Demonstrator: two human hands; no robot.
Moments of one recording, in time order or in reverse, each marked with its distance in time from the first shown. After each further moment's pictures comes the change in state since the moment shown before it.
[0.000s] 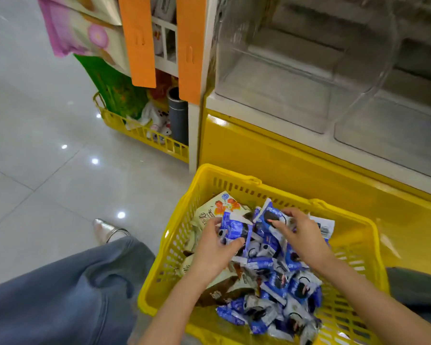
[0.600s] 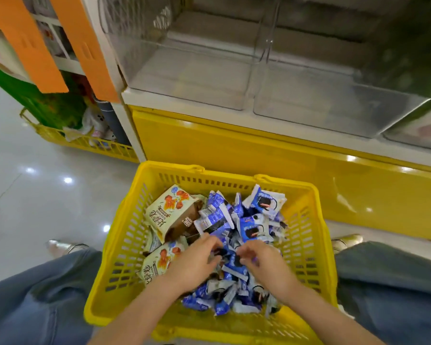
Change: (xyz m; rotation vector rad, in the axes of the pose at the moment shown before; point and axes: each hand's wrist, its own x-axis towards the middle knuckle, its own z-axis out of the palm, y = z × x) left_hand 0.003 -0.030 0.057 0.816 -0.416 0.362; right_hand -0.084 0.059 0.014 0.062 -0.231 0.007
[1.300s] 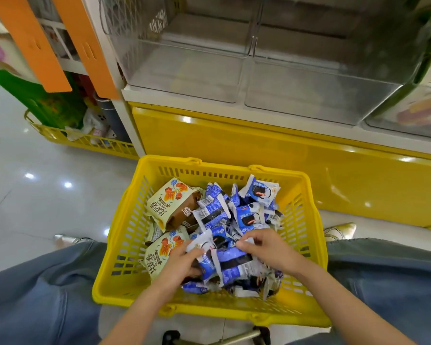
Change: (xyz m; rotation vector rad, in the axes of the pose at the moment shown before) left_hand -0.045 0.001 0.008 -1.067 0.101 -0.505; right_hand -0.011 -0.002 -0.022 0.329 -0.145 0.002
